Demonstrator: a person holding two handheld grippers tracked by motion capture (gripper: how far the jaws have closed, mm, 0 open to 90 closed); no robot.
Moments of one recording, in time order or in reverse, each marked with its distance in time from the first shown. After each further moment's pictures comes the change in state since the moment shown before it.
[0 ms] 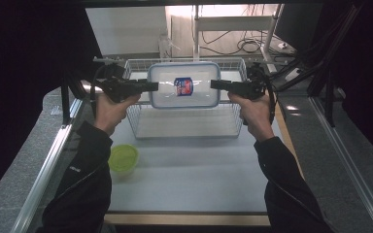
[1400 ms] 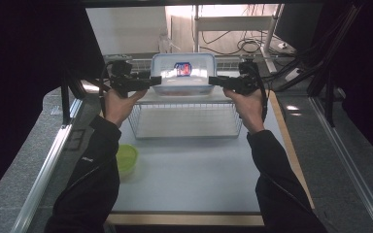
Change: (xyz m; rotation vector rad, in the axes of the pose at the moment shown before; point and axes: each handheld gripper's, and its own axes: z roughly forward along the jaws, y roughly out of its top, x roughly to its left) left arm 0.012 0.002 0.025 -0.069 0.193 0.071; right arm -0.011 0.009 0.023 0.016 -0.120 -0.064
